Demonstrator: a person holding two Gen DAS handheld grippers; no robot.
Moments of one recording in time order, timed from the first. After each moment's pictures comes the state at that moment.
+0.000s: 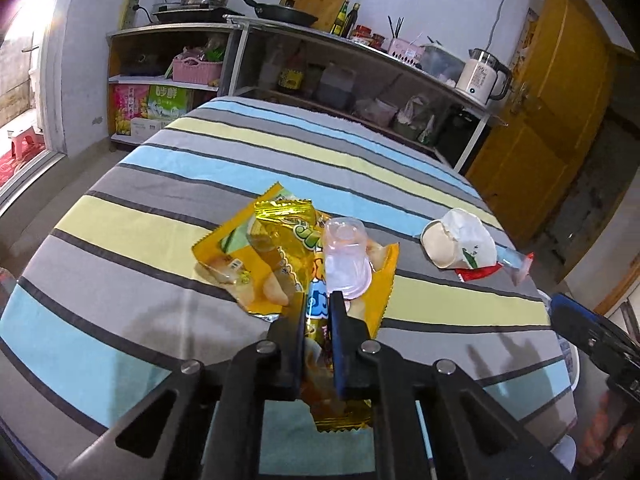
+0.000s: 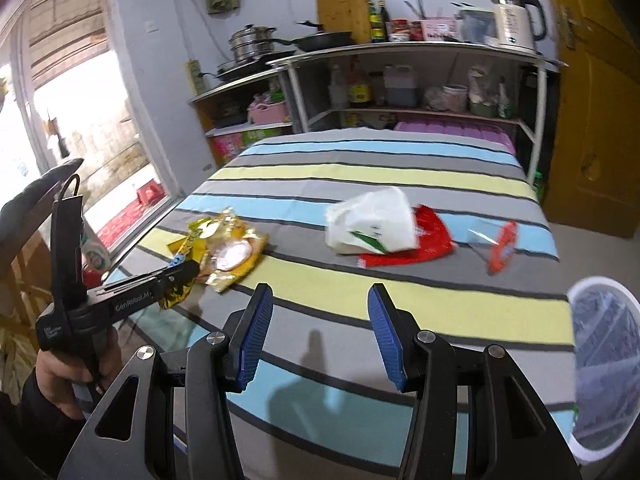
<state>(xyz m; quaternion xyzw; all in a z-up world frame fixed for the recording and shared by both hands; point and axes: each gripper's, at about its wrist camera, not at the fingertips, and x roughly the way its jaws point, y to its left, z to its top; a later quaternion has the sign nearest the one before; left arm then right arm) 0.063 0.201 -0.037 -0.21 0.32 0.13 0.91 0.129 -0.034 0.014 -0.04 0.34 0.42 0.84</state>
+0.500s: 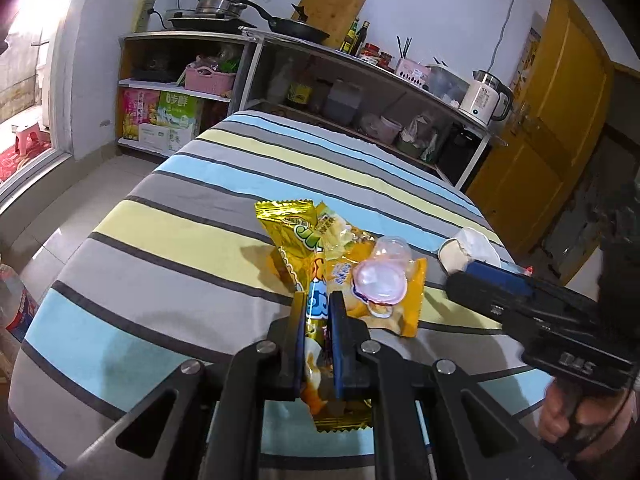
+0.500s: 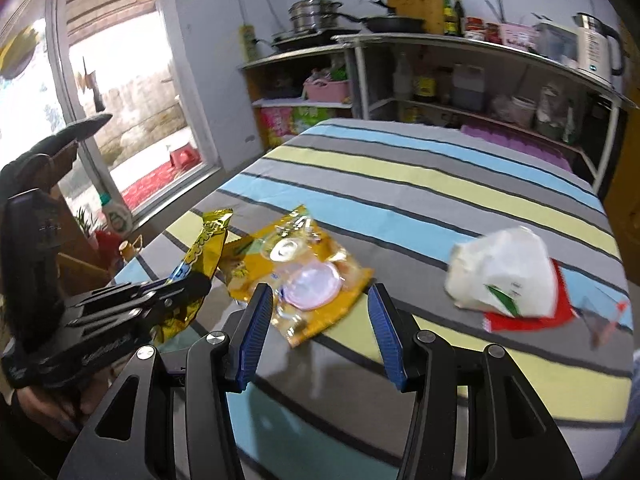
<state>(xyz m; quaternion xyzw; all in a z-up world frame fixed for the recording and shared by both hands) 0.035 0.231 -0.035 -0.23 0.29 0.13 0.92 0.130 0.082 -0.005 -0.11 0.35 0.48 0.80</state>
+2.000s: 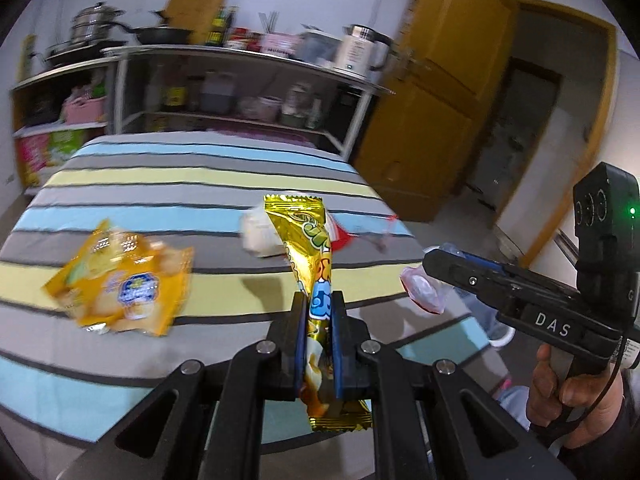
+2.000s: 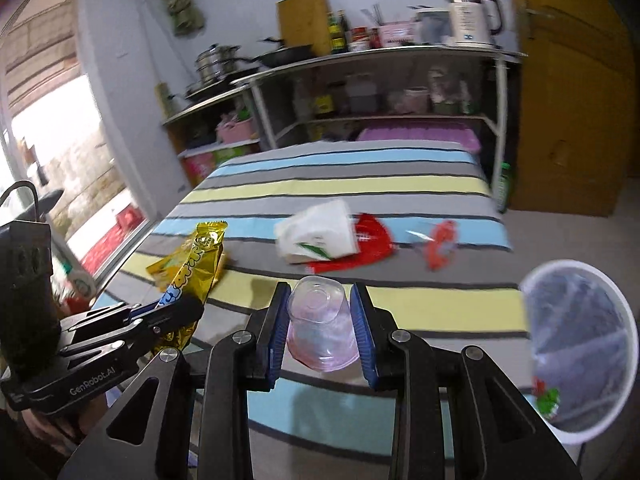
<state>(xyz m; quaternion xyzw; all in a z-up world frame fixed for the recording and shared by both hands) 0.090 0.085 0.006 -0.14 0.31 -0.04 0.94 0.148 -0.110 0.025 0.00 0.34 0.34 0.87</state>
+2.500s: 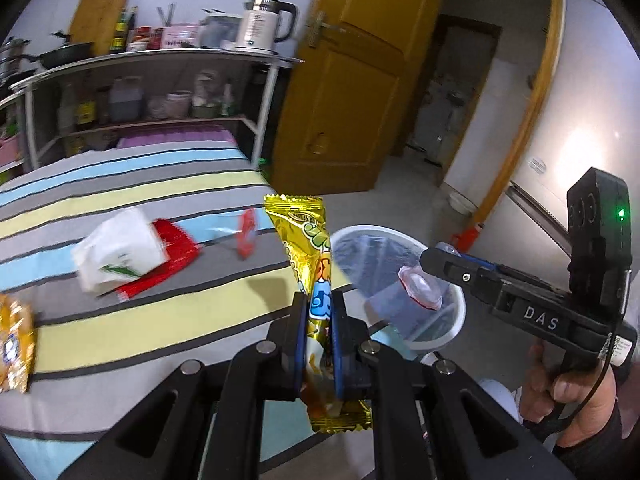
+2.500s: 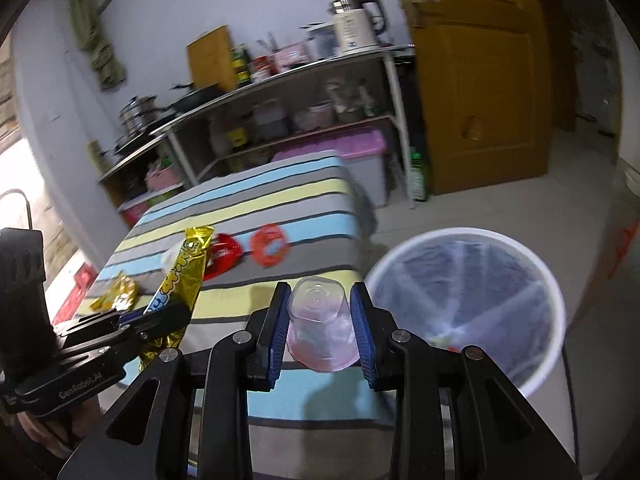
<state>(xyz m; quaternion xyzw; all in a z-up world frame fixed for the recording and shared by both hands) 0.149 -0.029 0.017 -0.08 0.33 -0.16 0.93 0.170 -0.246 0.015 0.08 0.34 0.23 0.91</state>
